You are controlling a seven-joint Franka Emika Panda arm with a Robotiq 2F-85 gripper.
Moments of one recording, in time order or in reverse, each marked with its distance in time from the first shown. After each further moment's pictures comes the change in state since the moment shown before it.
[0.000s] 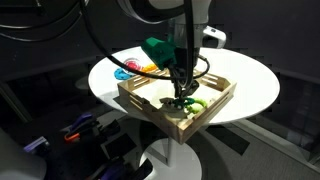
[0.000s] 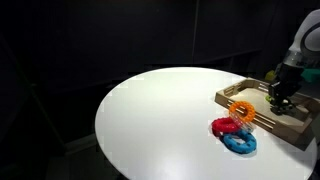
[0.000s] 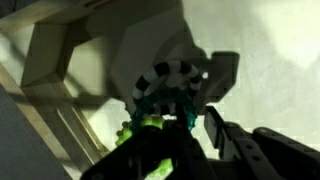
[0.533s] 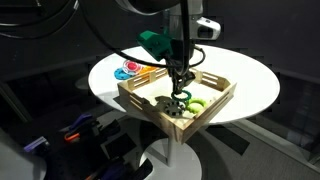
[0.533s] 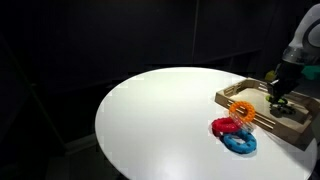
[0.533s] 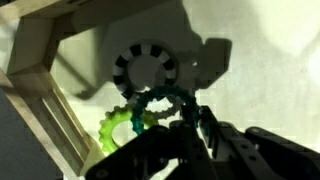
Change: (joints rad) arm 0.036 -0.047 0.003 -0.013 0.000 -0.008 0.000
